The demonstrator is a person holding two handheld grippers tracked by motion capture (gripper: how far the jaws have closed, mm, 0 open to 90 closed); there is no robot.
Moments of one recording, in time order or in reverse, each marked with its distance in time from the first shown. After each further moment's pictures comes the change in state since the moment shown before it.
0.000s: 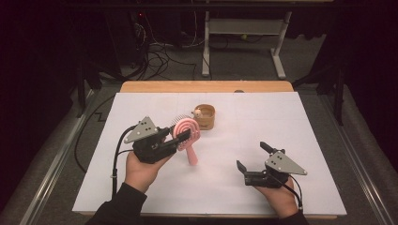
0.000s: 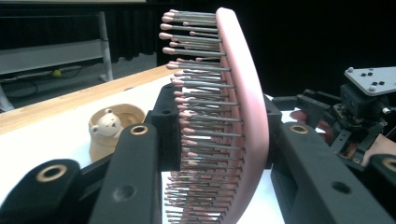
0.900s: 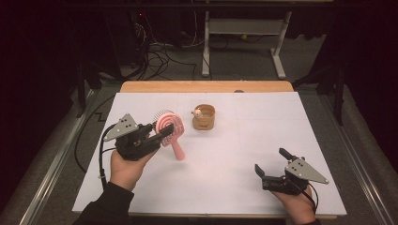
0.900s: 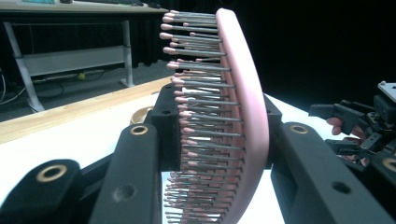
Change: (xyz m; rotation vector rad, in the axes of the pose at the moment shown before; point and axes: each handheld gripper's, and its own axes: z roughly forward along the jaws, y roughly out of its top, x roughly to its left) left arm 0.021 0.001 -0.028 -0.036 0.067 -0.025; right arm -0.026 -0.021 -0.036 0.020 -0.085 0.049
